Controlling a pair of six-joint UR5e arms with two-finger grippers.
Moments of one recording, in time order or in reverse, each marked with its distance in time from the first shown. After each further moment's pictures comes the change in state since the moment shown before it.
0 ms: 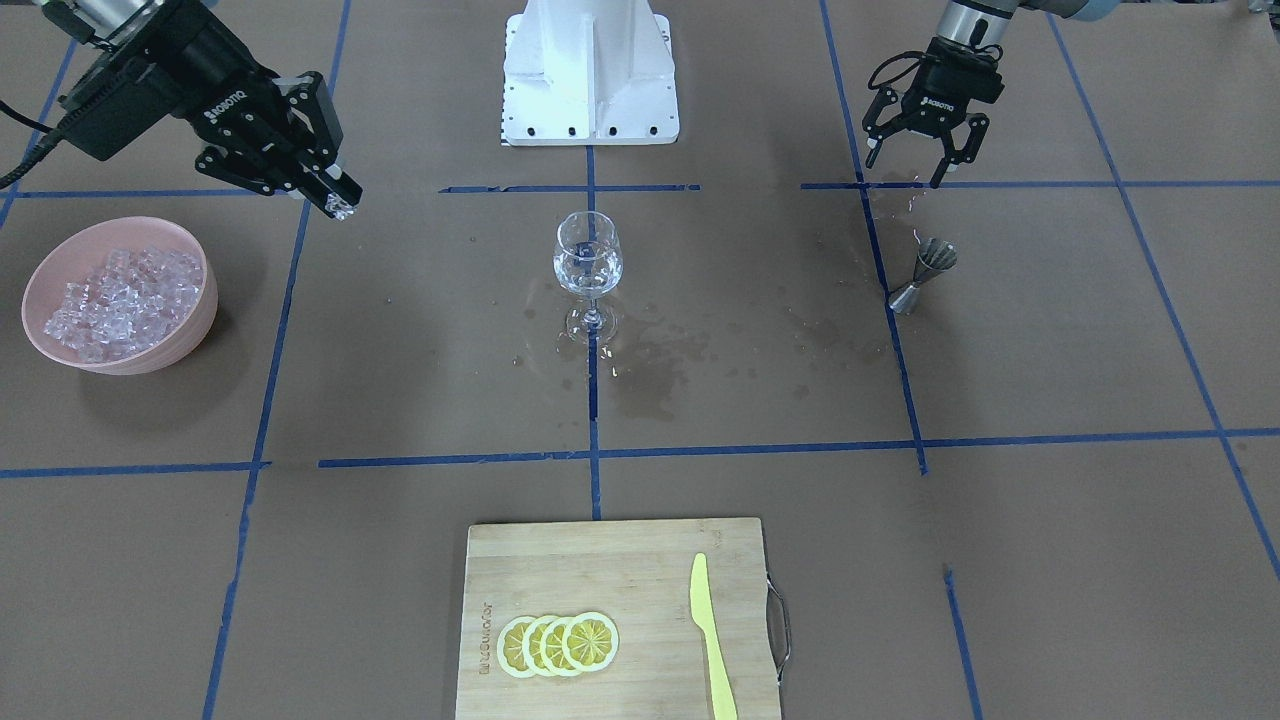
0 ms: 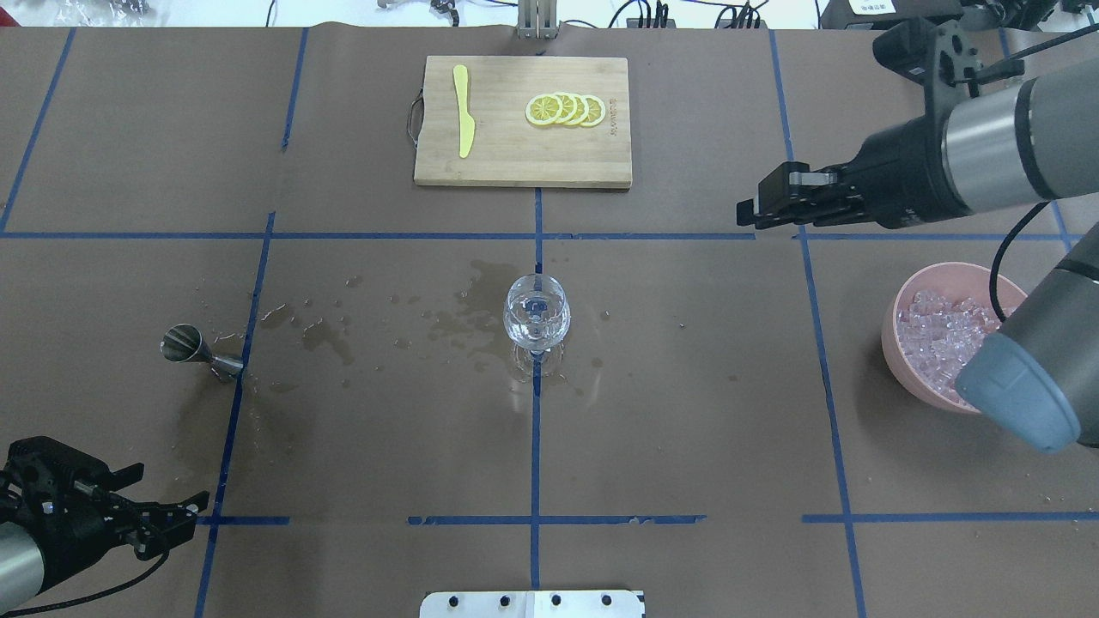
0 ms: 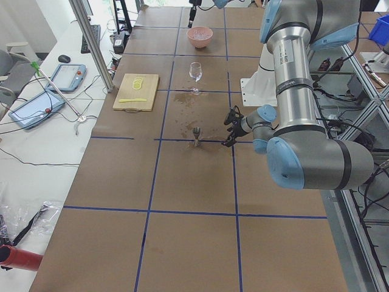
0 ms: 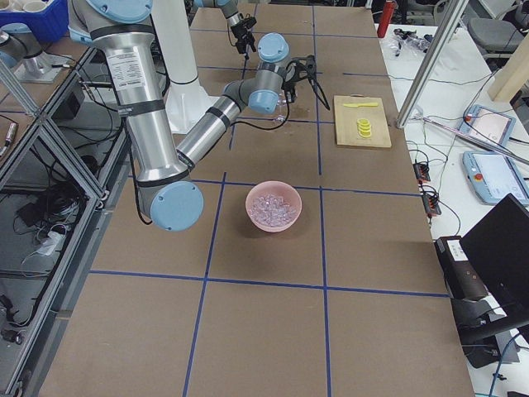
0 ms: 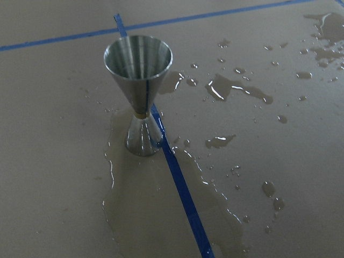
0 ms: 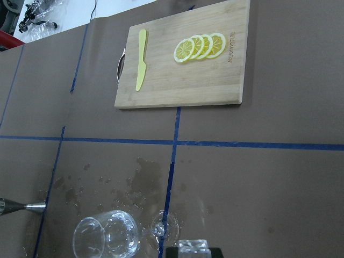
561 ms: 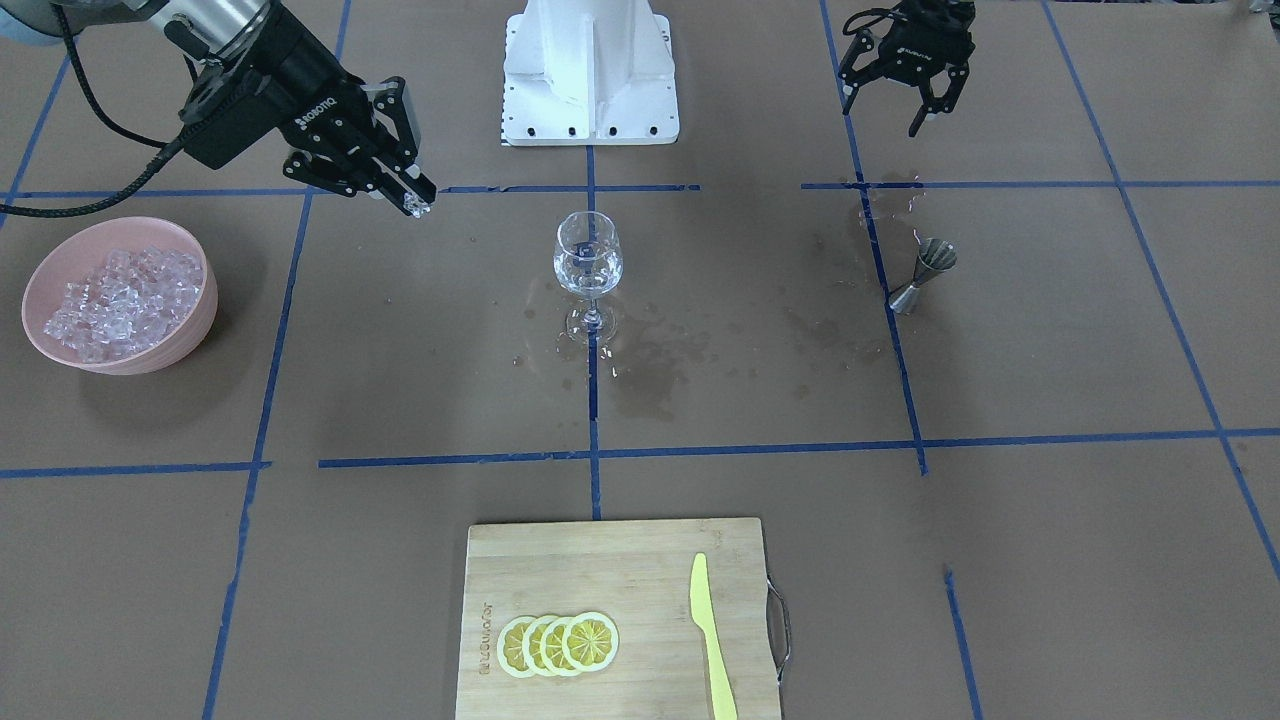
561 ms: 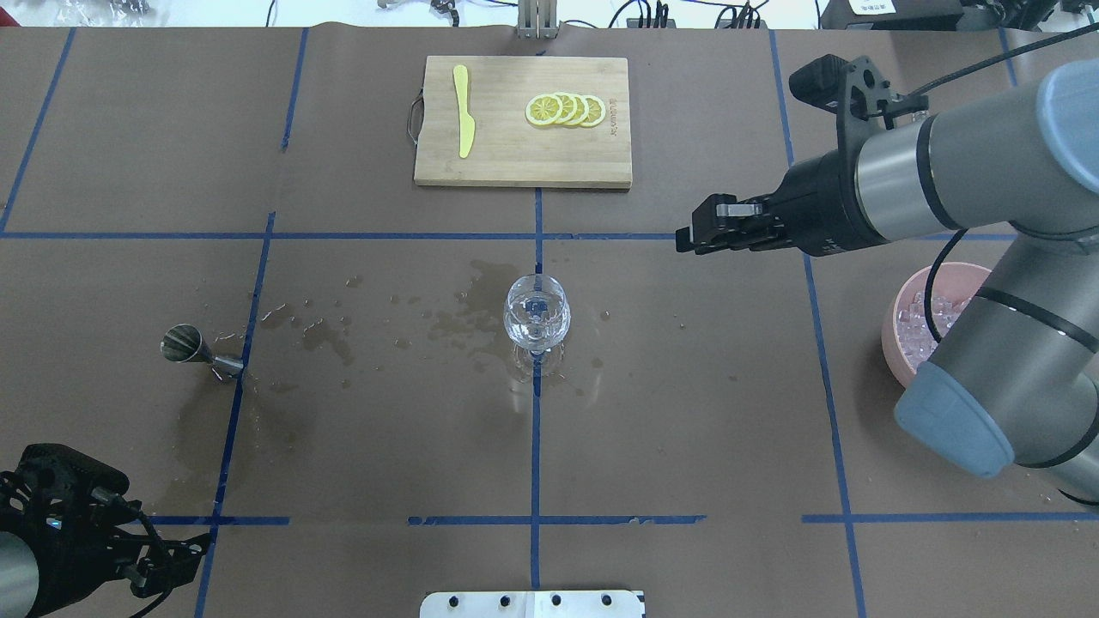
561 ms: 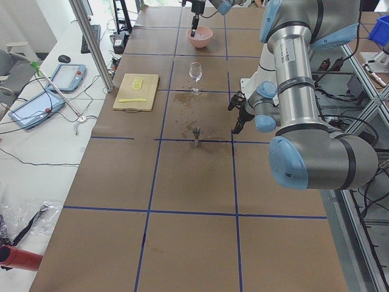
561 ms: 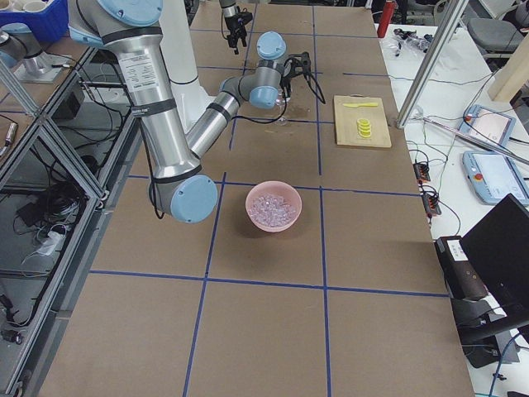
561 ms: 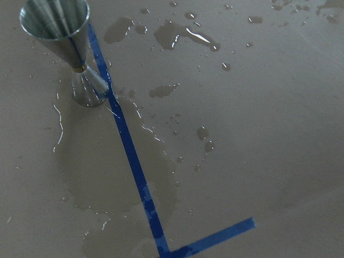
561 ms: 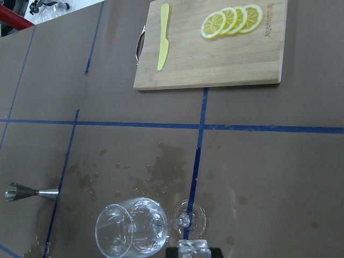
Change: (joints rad) left arm -0.038 0.006 -0.239 0.315 -0.232 0.001; right arm -0.097 0.073 -0.041 -0.006 -0.059 0.012
